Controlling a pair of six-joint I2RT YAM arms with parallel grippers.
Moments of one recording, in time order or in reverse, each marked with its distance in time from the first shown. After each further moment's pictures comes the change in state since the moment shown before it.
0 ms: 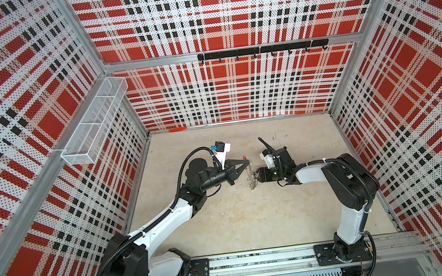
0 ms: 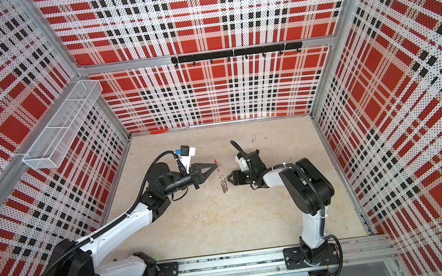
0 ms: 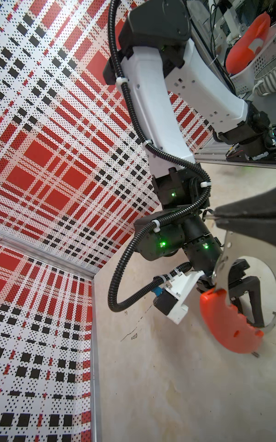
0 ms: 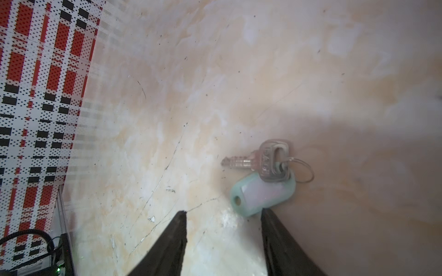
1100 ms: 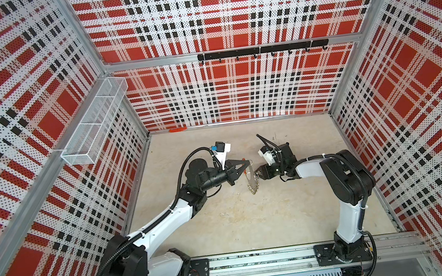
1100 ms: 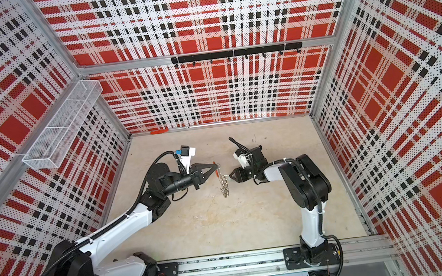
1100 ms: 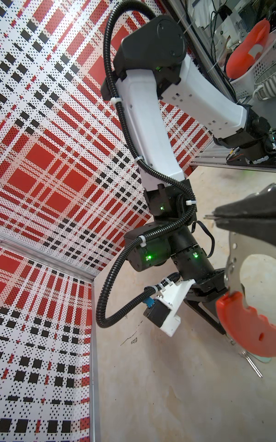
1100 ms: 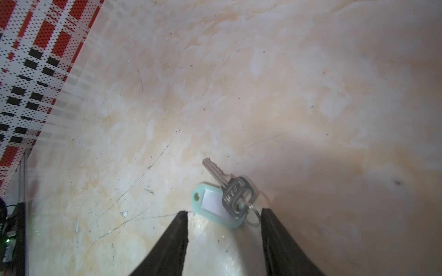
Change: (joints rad) left arm -0.005 -0.006 0.000 0.002 0.001 -0.015; right arm -0.072 0.073 0.078 -0.020 -0.116 -0.288
